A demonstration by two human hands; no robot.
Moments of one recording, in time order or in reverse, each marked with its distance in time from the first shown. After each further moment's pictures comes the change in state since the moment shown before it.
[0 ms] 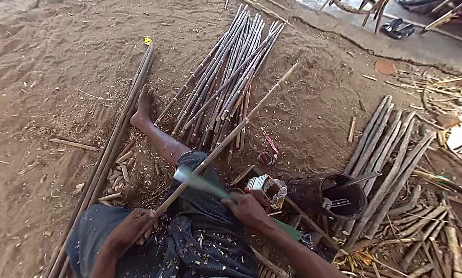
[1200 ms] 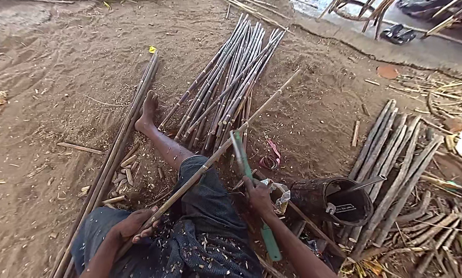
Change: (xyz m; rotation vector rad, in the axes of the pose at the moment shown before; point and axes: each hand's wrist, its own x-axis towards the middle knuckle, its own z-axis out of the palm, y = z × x) left_hand 0.010 -0.003 -0.013 -0.321 -0.239 -0.165; right_hand 0.027 0.028 0.000 0.251 0.284 0.136
